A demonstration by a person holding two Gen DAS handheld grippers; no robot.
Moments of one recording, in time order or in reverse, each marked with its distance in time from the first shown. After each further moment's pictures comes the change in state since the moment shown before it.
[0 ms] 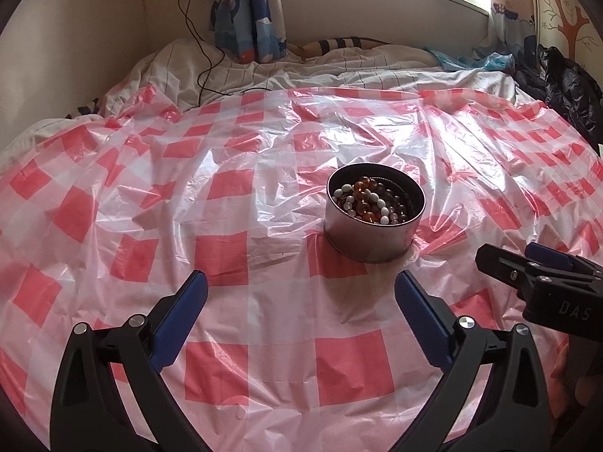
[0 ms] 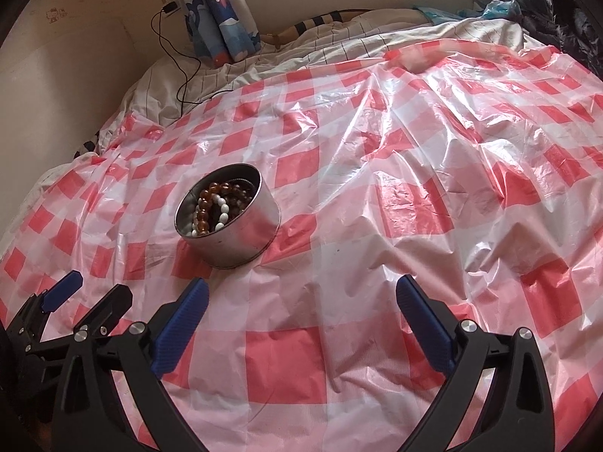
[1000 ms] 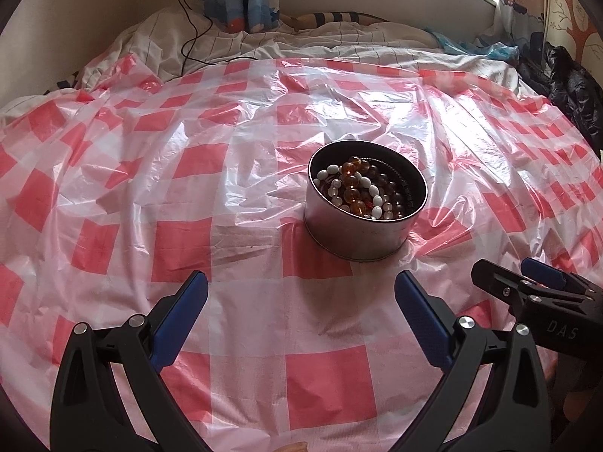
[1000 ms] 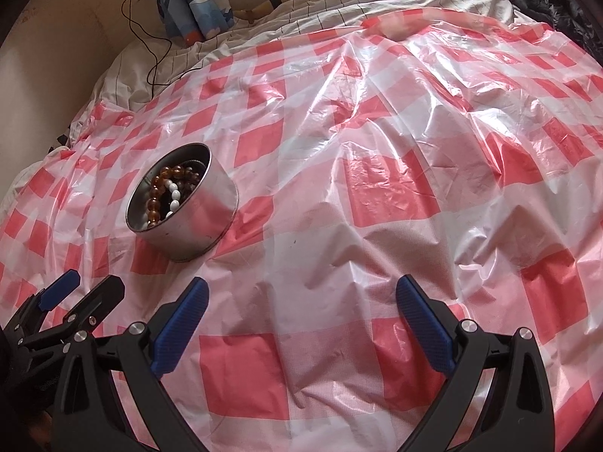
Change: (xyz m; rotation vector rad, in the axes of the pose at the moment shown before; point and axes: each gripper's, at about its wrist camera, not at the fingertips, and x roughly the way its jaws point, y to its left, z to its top) left arm 0.039 -0.012 0.007 -0.016 0.103 -0.030; right arm 0.027 -0.020 0.002 0.033 0.093 -0.065
